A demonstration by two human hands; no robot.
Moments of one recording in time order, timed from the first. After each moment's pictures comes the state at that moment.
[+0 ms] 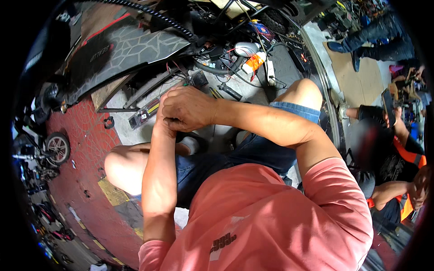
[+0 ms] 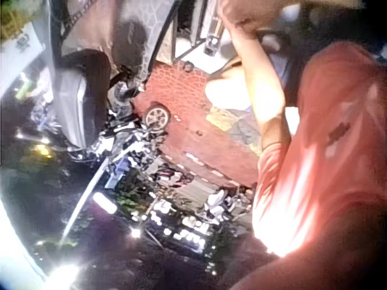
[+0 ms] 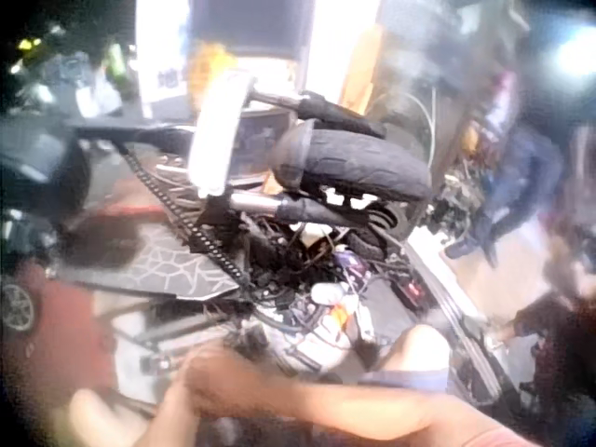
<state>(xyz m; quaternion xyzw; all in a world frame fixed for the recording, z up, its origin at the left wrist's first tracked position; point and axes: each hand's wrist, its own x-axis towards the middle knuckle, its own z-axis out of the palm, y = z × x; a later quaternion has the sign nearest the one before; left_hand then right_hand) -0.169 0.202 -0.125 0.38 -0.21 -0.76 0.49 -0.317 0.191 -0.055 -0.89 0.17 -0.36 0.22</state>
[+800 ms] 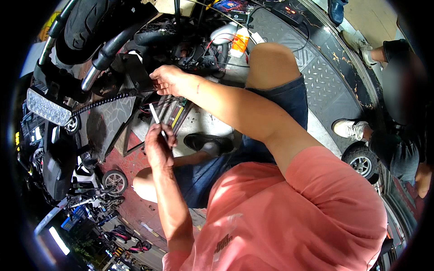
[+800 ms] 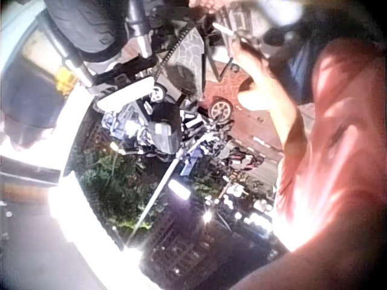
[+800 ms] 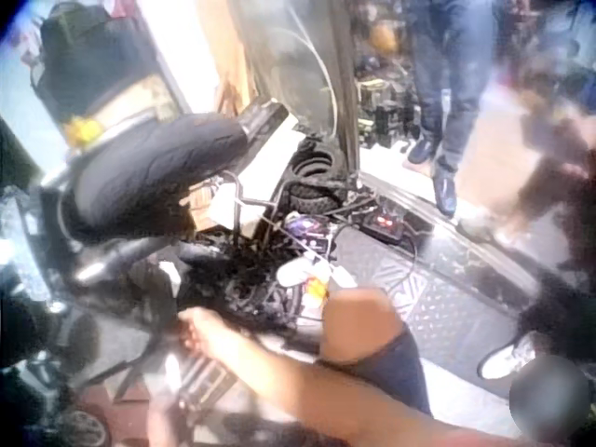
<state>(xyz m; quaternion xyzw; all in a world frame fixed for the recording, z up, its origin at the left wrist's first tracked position) -0.215 0.214 -0.032 0.57 -0.33 -0.64 0.39 -0.380 0.065 -0.111 -0.07 0.29 -0.45 0.84</state>
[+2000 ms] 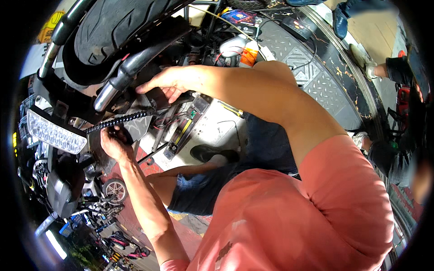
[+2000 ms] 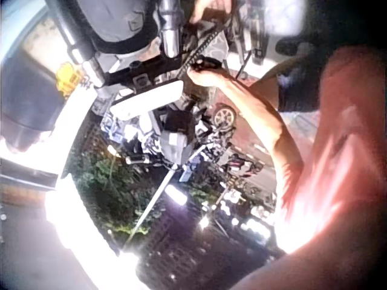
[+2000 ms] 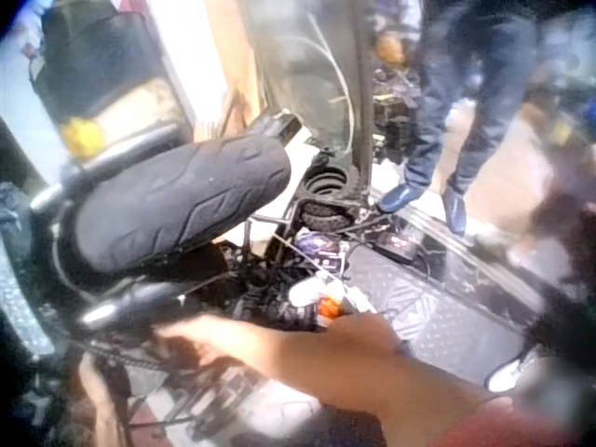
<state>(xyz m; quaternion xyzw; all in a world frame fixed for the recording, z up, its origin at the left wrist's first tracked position) -0.126 0.048 0.011 0.60 -0.42 -0.41 0.55 -0.403 0.004 -0.058 -0.34 0.40 -0.25 0.82</state>
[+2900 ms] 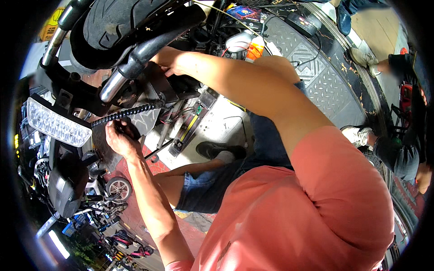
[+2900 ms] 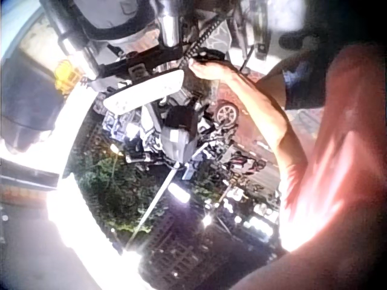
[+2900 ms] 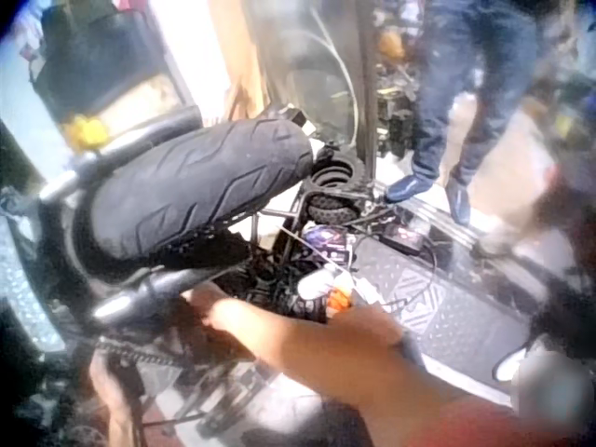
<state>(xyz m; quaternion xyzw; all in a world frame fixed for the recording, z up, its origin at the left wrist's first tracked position) -0.128 0.053 0.008 0.56 -0.48 -0.40 0.55 -0.389 -0.036 -0.054 -0.32 0.42 -0.44 0.73</state>
